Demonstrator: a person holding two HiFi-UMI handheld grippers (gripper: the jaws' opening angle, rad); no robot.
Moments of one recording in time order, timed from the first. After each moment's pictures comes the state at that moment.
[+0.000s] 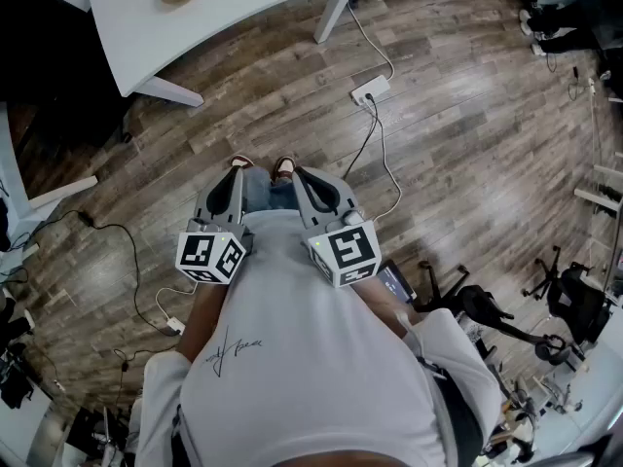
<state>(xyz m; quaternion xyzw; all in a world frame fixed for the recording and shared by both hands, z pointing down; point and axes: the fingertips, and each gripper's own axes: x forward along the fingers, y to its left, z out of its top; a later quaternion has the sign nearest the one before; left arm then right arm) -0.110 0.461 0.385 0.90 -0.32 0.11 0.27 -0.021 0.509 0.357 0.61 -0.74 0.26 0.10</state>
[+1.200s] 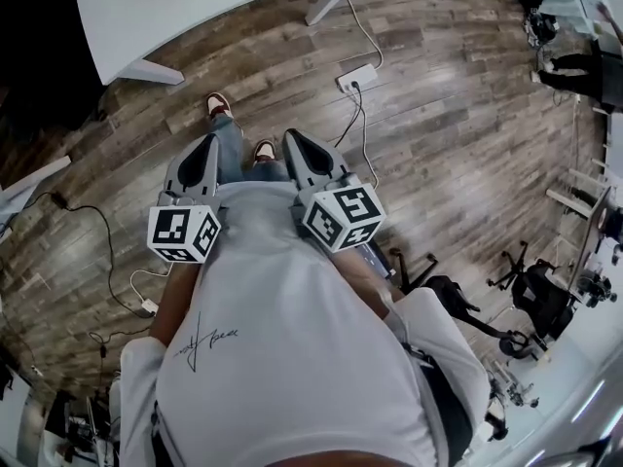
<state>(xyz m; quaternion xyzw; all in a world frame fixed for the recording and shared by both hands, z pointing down) -0.107 0.376 0.394 0.90 -0.33 0.14 0.25 0.010 0.422 0.381 0.62 -0.70 0.36 0.00</state>
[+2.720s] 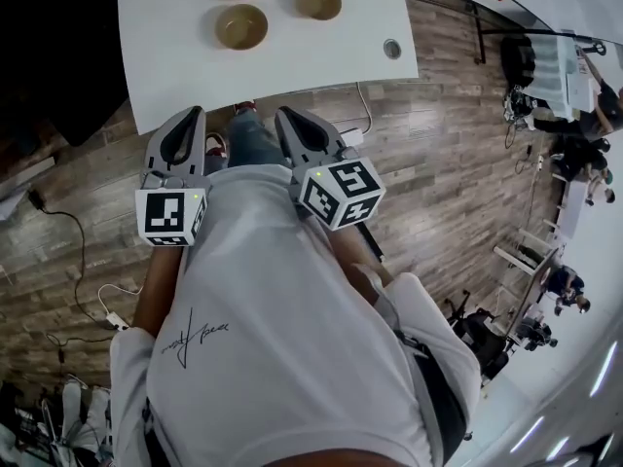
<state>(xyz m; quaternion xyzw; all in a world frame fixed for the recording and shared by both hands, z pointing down) -0.167 0.125 0.347 0.90 -0.41 0.11 0.13 -0.047 0.153 0.344 0.53 -0.78 0.30 0.11</state>
